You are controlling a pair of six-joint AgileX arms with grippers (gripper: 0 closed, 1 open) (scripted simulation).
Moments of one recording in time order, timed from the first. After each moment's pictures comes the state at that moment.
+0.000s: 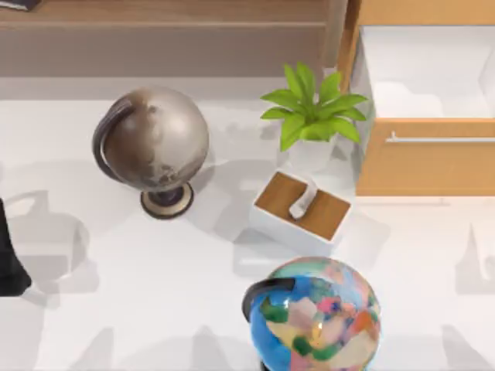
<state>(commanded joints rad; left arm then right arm) 0.00 0.00 0.00 0.00 0.00 0.00 0.00 0.00 0.00 0.00 0.00 0.00</state>
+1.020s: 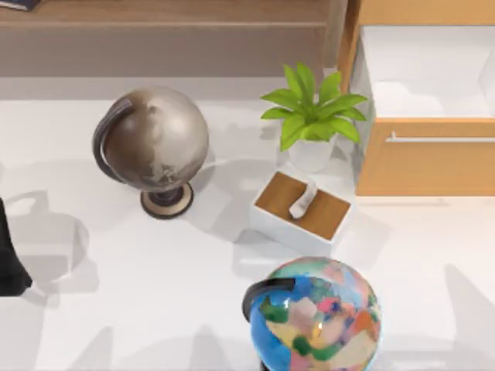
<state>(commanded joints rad) 0.00 0.00 0.00 0.00 0.00 0.00 -0.54 0.88 0.44 0.46 -0.53 0.01</state>
